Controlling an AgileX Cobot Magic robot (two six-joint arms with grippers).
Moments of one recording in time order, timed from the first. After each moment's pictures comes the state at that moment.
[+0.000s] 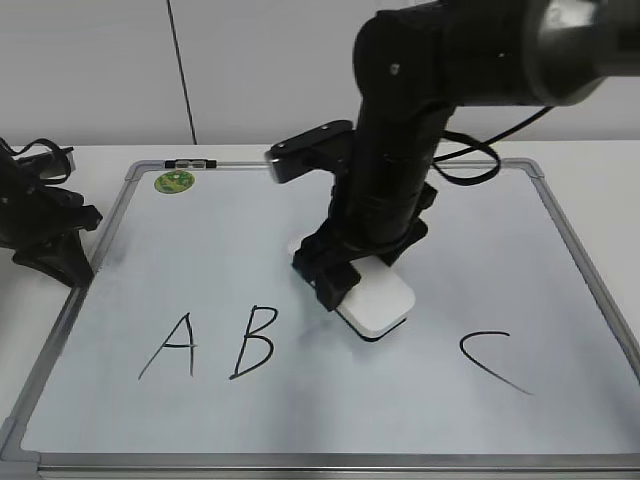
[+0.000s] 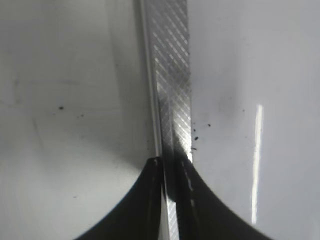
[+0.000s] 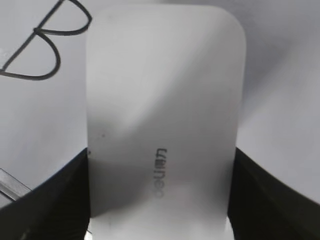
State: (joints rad) left arm 0.05 2.16 -1.47 -0.37 0.96 0.31; right arm 0.60 1.96 -1.52 0.04 1.03 -0.12
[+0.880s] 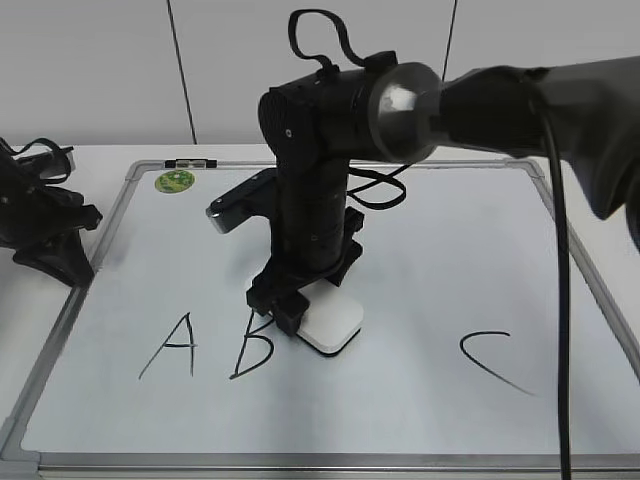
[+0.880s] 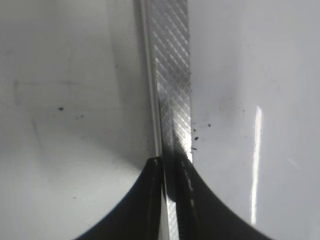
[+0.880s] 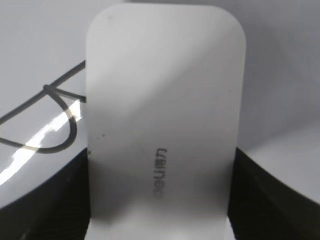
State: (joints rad) left arm 0.05 2.16 -1.47 -0.38 0.96 0.31; right arm 0.68 2.27 -1.83 0.01 1.12 -0.20
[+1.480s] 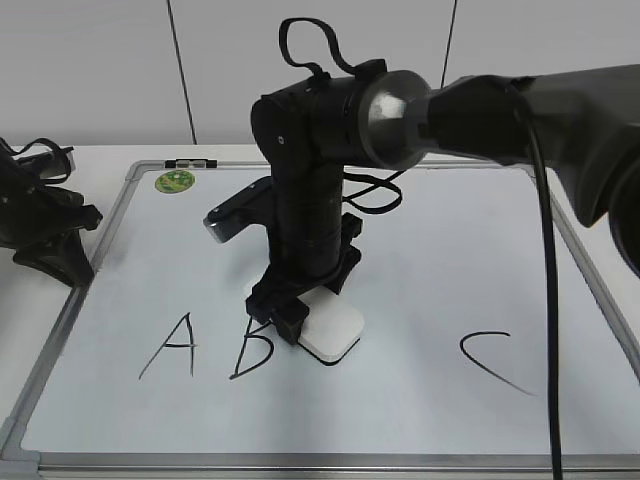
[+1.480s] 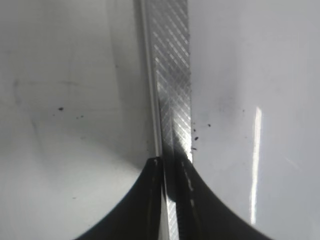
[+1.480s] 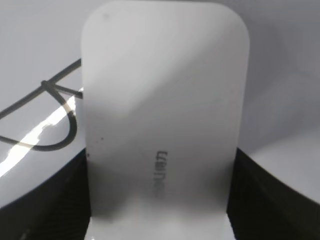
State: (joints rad) left arm 0.05 2.16 -1.47 -0.38 0.96 0.31; right arm 0.69 2.29 -1.85 0.00 1.17 -0.21
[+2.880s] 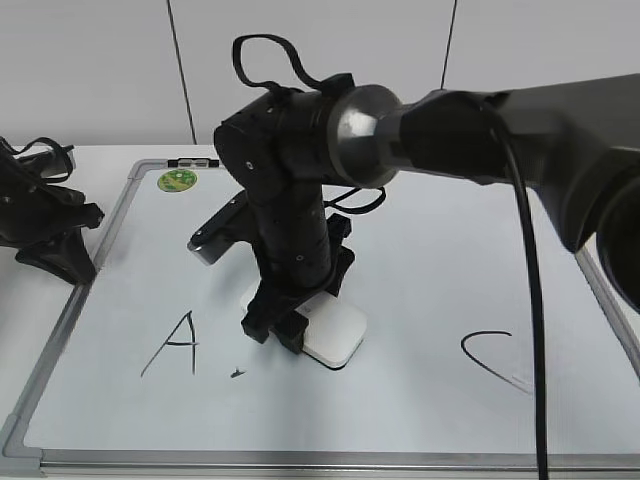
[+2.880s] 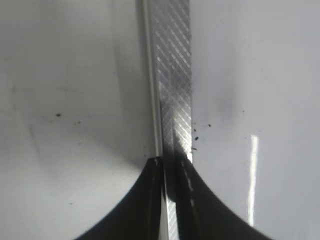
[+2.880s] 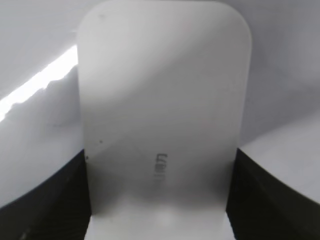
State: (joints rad) left arm 0.05 2.16 -1.47 -0.39 0.95 0.31; right arm 0.76 2.29 -1.85 -0.14 1.21 -0.17
